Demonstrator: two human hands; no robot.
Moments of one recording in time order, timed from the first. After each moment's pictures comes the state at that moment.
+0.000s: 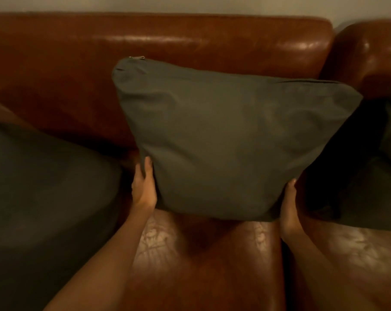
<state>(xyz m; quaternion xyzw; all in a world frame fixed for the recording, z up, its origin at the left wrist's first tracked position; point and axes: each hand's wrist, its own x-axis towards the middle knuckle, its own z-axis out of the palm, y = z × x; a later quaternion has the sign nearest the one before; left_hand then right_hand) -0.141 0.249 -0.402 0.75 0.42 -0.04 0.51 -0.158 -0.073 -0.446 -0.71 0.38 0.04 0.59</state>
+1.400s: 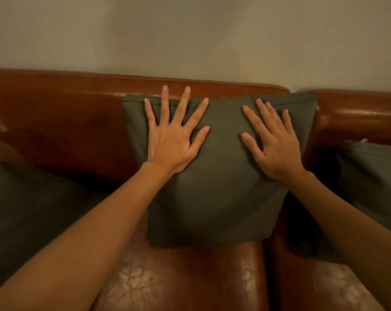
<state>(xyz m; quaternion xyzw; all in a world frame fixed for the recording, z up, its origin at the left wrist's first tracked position) -0.011 0.191 -0.258 0.97 -0.09 0.23 0.00 -0.001 -0.052 -0.258 -0.96 -0.20 -0.17 0.08</state>
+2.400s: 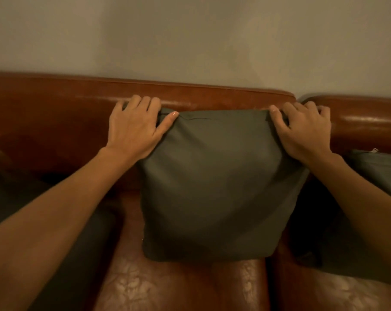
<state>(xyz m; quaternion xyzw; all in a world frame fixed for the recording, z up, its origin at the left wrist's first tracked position) 0.018 0.254 -0.231 0.97 -0.08 0.22 -0.04 0.055 -0.079 -0.237 -0.97 -0.07 -0.22 0.06</state>
